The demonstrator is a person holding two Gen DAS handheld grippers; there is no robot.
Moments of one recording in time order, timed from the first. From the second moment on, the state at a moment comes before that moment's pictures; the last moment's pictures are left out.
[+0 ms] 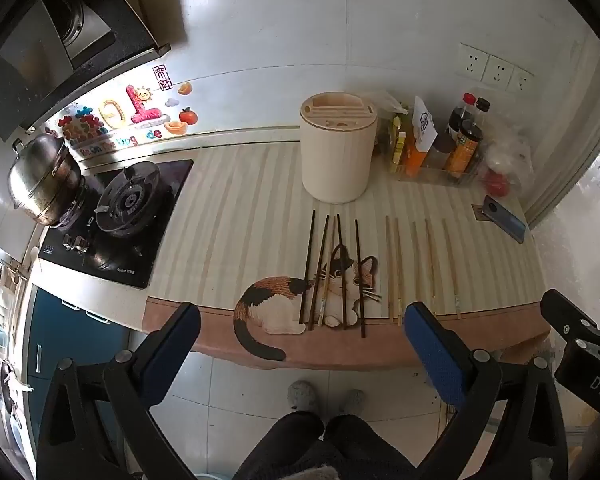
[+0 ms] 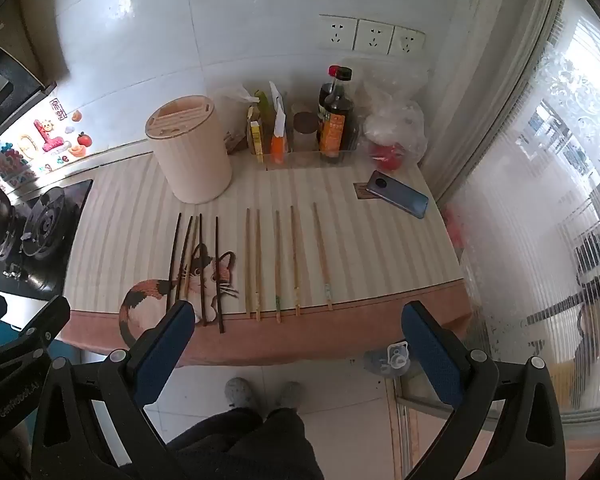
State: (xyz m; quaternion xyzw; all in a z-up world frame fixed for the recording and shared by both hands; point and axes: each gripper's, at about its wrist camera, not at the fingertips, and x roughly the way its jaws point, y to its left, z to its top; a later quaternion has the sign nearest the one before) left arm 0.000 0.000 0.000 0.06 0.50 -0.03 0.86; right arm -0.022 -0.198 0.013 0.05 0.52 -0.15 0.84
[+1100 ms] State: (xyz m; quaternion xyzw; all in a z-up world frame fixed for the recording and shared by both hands) left arm 0.000 -0.007 0.005 0.05 0.50 -0.04 0.86; right arm -0.028 -0.194 0.022 0.06 0.52 -0.15 0.84
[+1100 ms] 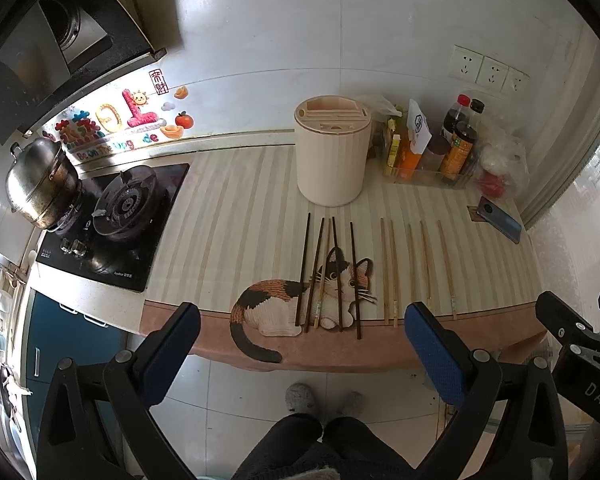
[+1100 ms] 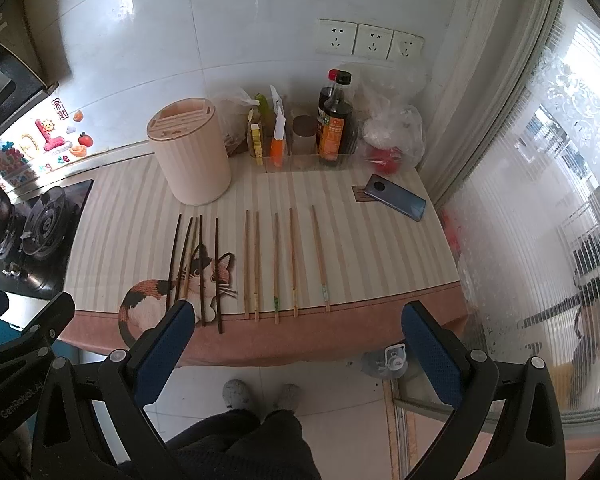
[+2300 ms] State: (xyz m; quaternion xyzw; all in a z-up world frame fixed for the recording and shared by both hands) left arm 0.003 -0.014 0.010 0.05 0.50 -0.05 0.86; right arm -0.020 -0.196 0.022 0.05 0.52 -0.15 0.84
